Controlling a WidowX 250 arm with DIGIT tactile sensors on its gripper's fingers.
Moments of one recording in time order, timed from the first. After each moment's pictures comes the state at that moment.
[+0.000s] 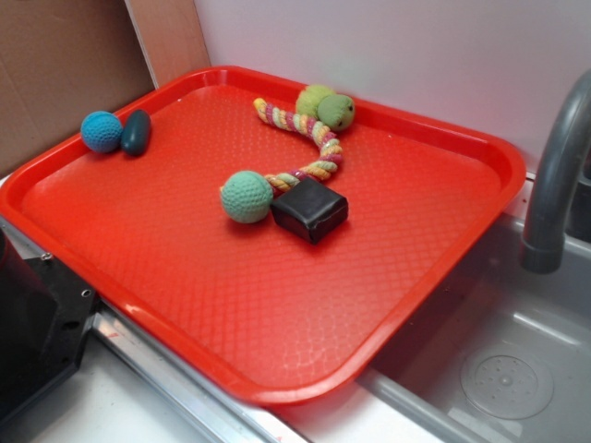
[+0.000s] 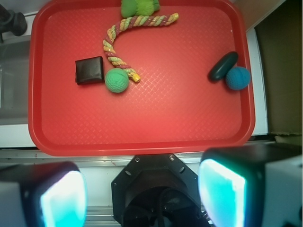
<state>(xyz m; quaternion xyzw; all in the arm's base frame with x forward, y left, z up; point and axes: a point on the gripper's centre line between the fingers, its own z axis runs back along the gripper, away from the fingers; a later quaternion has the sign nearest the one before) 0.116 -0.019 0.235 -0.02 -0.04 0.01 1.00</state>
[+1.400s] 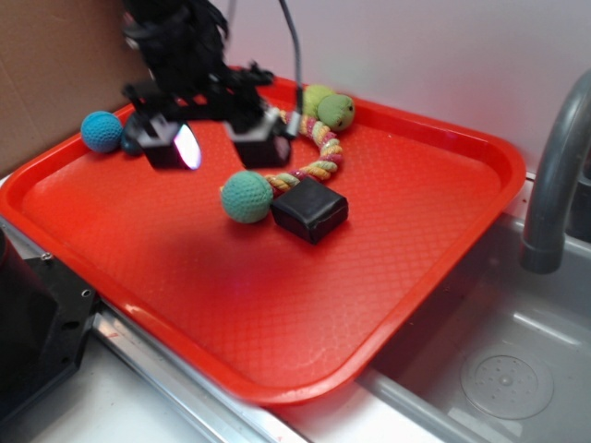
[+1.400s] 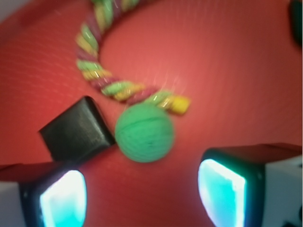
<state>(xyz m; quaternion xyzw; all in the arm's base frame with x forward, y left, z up) 0.204 -0.056 0.066 -0.06 -0.04 0.29 0.95</state>
